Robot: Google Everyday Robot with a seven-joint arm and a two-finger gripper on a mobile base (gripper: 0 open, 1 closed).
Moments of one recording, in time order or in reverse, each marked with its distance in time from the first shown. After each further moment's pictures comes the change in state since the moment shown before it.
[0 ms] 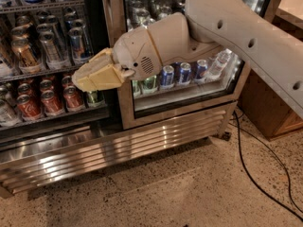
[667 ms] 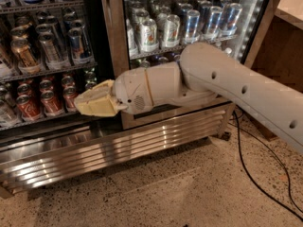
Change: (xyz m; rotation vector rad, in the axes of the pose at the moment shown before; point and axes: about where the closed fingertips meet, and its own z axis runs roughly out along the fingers) arm 0.055 -0.005 0.037 0.115 -0.120 0.113
